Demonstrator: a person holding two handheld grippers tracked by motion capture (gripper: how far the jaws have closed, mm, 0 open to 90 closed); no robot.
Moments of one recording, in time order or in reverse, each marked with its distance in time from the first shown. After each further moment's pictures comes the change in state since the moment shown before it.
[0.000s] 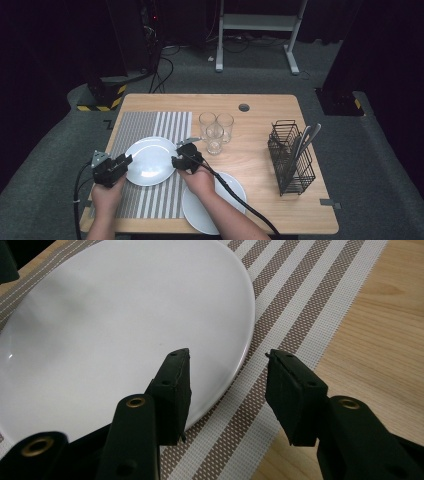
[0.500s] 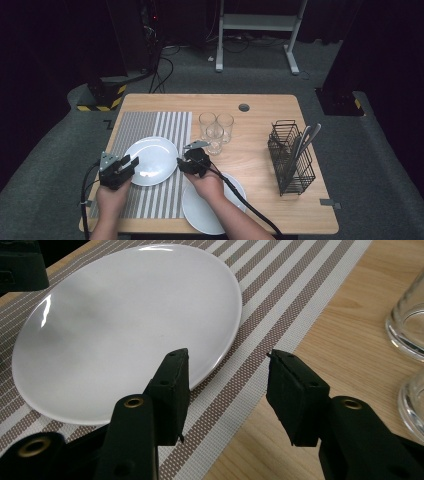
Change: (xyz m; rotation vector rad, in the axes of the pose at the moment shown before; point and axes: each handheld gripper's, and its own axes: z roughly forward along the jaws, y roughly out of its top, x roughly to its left) left arm -0.026 0.000 -0.004 -0.004 -0.010 0.086; right arm -0.008 -0.014 -0.030 -0.077 0.008 -0.059
